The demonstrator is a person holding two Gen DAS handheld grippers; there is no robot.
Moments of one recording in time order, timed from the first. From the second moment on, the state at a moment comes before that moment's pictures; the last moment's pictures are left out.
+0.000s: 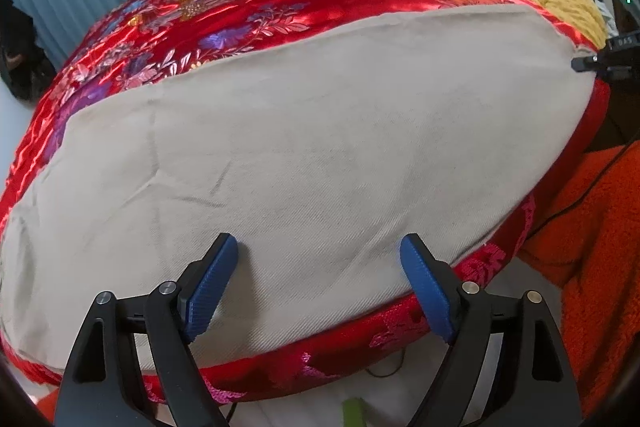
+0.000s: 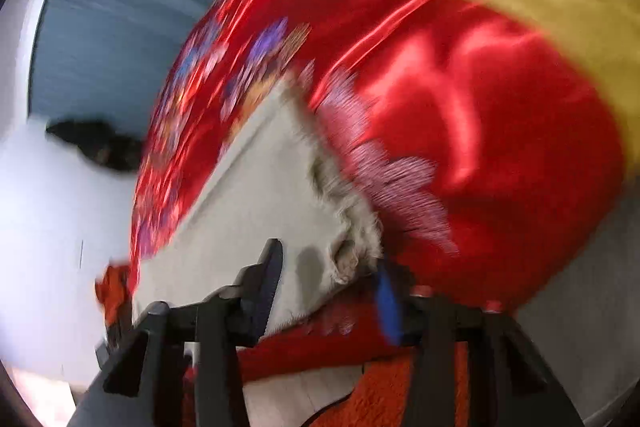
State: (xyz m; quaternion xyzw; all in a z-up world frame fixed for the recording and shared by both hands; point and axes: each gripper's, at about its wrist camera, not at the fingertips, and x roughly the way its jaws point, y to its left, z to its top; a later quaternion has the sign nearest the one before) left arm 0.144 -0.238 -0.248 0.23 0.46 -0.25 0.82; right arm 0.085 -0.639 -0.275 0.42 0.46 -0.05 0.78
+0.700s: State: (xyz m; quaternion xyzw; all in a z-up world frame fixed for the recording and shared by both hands) left arm 0.190 -0.004 -0.178 -0.05 0.46 -0.06 0.88; right arm 0.150 -0.437 -0.036 0.26 0.30 0.15 0.91
